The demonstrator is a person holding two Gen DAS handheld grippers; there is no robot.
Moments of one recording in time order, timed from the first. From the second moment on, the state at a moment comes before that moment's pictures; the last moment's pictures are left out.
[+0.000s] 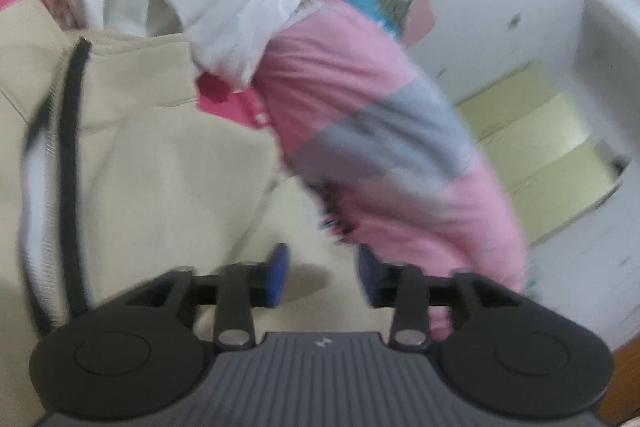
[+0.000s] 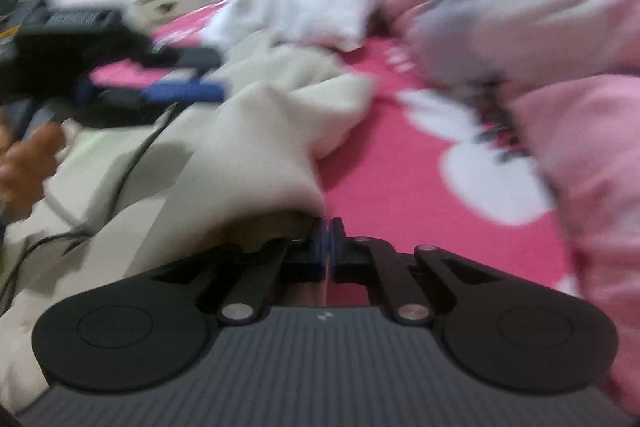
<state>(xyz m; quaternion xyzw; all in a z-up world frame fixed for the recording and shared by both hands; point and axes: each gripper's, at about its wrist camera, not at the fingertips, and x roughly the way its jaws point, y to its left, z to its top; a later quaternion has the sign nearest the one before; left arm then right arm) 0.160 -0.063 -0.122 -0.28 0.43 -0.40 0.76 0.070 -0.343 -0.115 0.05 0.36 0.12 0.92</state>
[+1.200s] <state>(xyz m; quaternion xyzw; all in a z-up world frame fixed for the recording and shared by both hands) 0.037 -0.117 -0.062 0.04 0.43 -0.48 0.77 -0.069 -0.450 -0.096 0.23 0.45 0.04 0.86</state>
